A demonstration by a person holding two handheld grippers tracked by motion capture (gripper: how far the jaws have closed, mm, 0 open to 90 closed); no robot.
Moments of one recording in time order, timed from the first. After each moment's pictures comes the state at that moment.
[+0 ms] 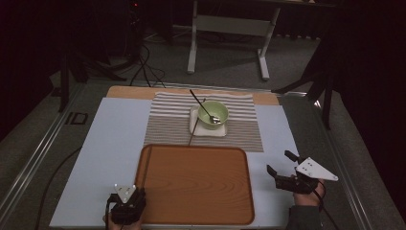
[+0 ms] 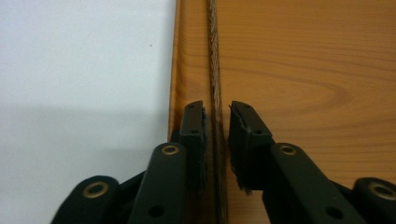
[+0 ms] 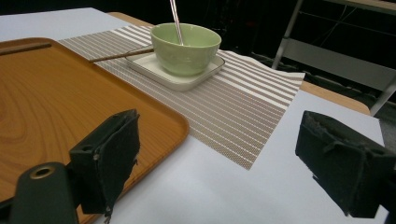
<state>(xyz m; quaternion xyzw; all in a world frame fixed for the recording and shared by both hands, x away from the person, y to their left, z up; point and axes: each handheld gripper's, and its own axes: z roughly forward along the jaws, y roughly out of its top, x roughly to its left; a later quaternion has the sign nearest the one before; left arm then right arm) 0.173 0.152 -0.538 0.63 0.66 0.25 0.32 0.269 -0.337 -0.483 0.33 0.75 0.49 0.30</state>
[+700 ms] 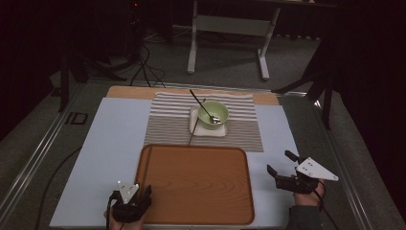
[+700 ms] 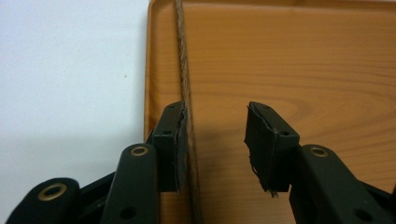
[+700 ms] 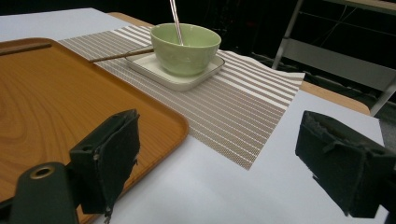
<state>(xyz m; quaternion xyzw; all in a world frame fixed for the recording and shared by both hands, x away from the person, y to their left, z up) 0.176 0.148 -0.528 0.65 0.62 0.26 0.36 0.270 -0.338 -0.483 0.33 0.75 0.49 0.30</state>
